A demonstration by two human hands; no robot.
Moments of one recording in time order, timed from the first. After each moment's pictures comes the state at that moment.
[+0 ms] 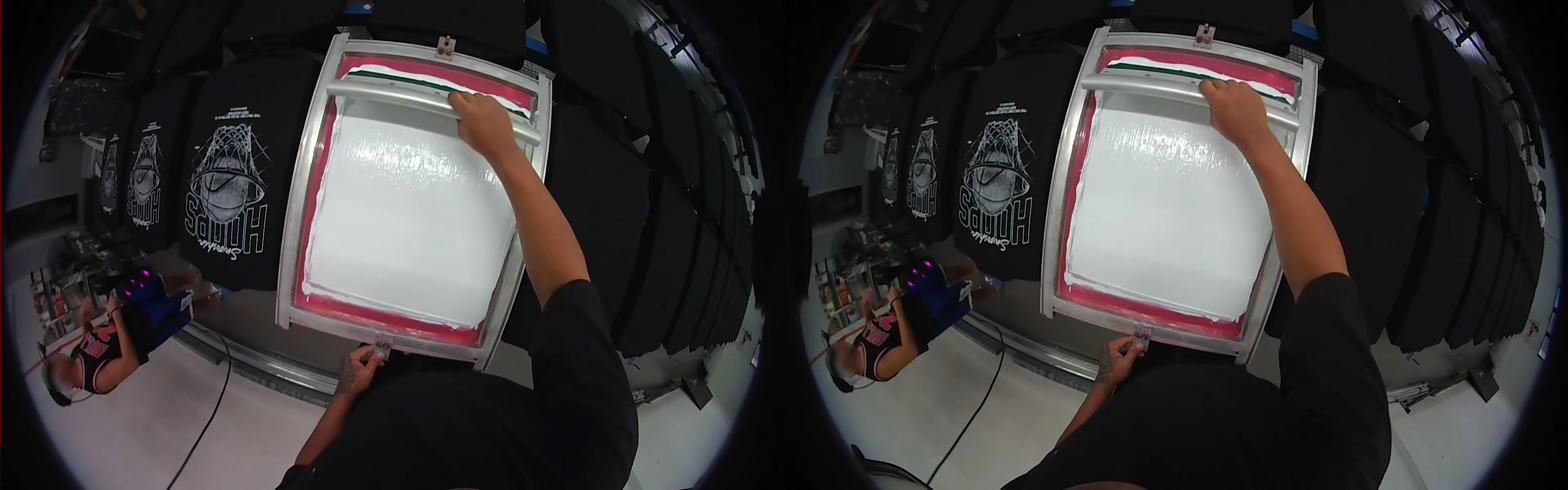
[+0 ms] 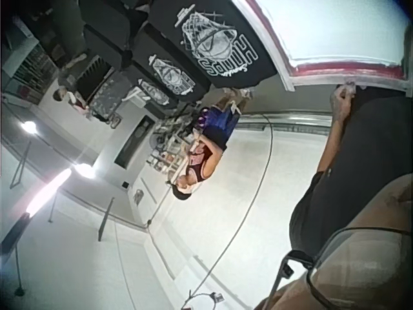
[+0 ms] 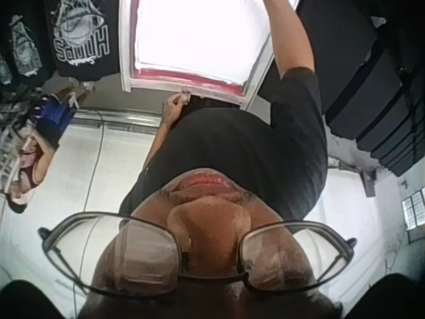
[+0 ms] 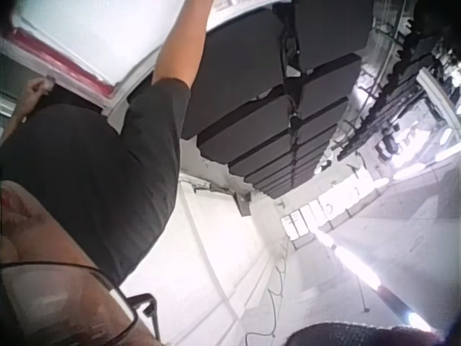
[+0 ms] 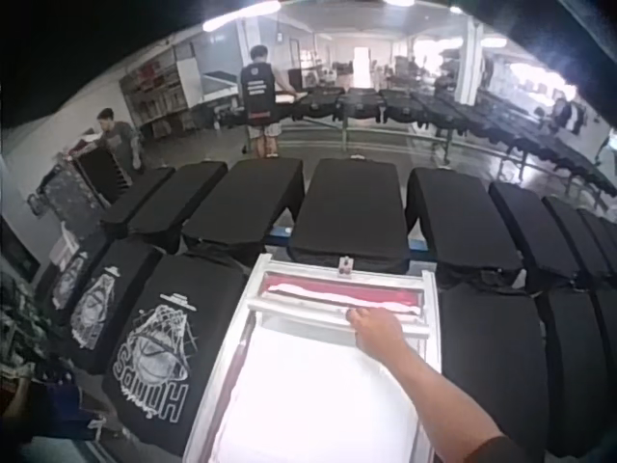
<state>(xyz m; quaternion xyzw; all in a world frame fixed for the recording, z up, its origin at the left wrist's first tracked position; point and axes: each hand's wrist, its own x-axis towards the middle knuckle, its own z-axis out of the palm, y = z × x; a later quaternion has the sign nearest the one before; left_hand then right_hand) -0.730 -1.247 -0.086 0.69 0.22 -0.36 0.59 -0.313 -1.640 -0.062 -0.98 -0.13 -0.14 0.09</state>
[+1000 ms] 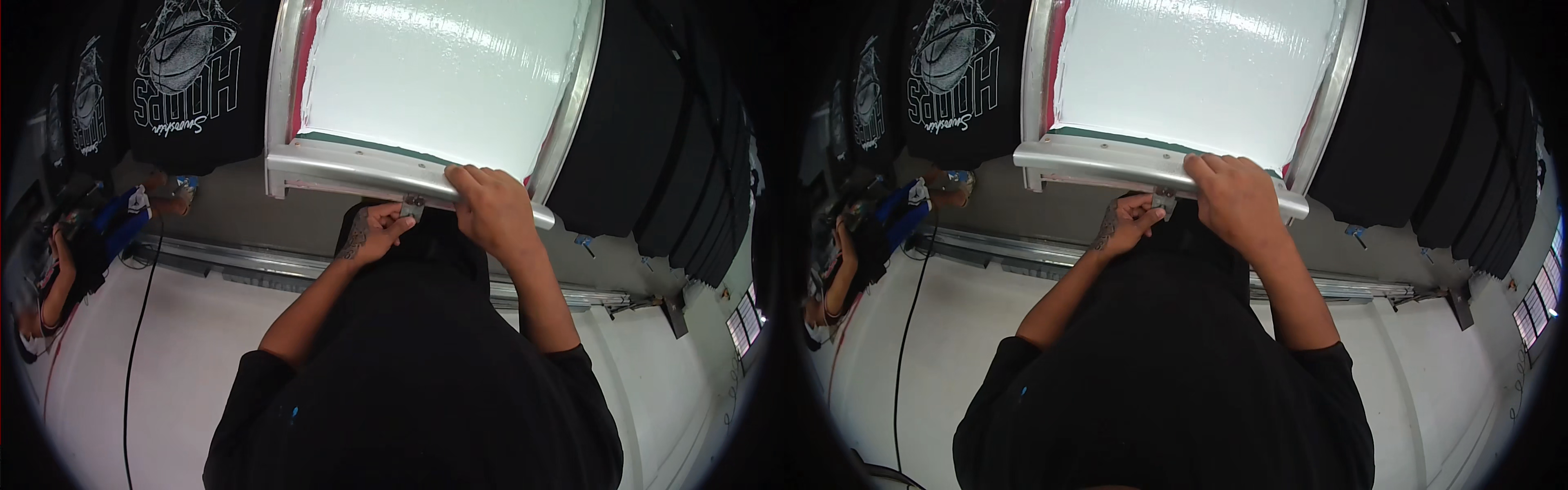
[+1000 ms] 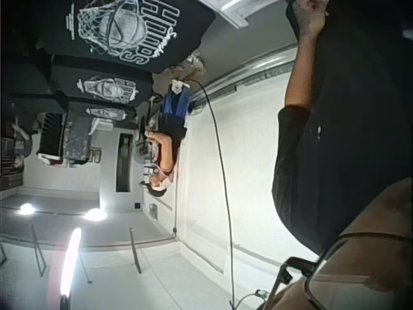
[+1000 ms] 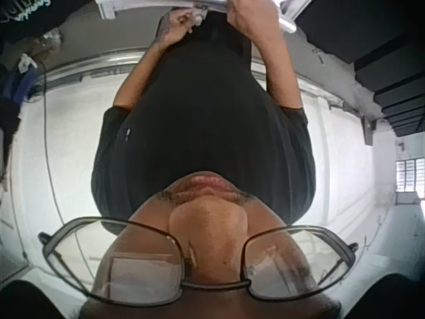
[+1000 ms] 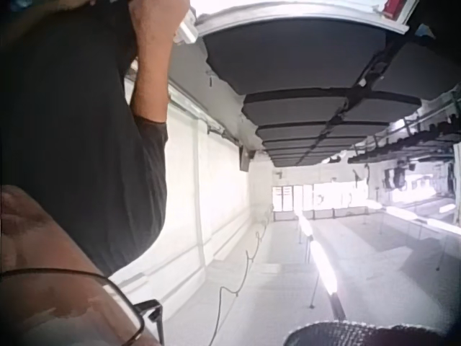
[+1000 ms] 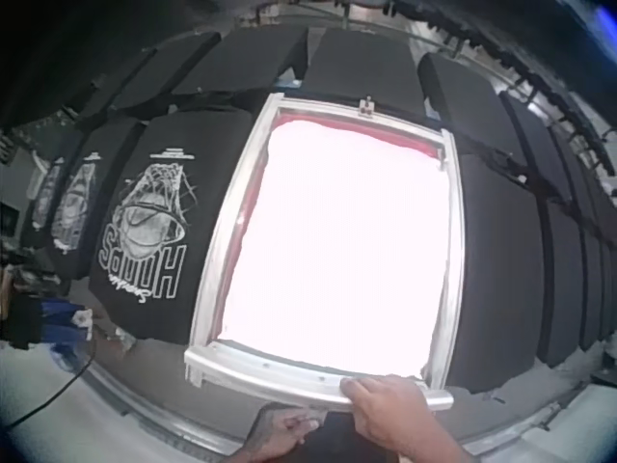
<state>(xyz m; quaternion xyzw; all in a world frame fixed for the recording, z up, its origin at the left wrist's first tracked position) -0.705 -1.220 -0.113 0.60 0.12 -0.50 0.62 -0.650 -1.457 0.015 -0.95 -0.07 0.17 0.24</state>
